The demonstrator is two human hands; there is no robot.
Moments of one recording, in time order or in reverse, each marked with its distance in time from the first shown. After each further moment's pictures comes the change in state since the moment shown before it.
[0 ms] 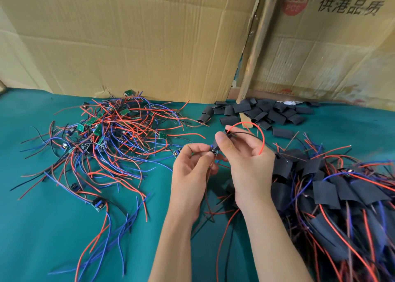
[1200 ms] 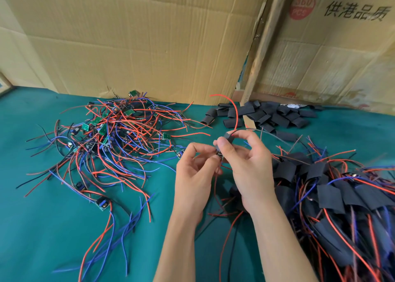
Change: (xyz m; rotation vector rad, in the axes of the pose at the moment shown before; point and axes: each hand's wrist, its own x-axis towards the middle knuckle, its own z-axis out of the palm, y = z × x) left_hand 0.000 -0.003 -0.002 0.056 -0.031 0.093; right_hand -0.001 -0.009 -0.002 -0.249 -0.150 0.015
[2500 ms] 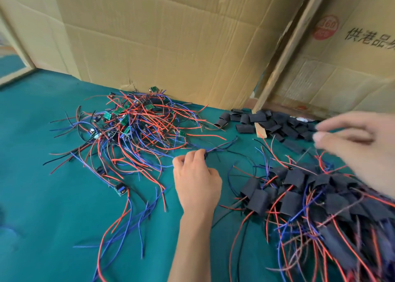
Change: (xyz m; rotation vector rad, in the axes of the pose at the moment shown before) left_hand -0.002 -0.005 -0.016 1.190 0.296 0.045; right_hand -0.017 -0.160 -0.074 -1.123 -0.104 -0.126
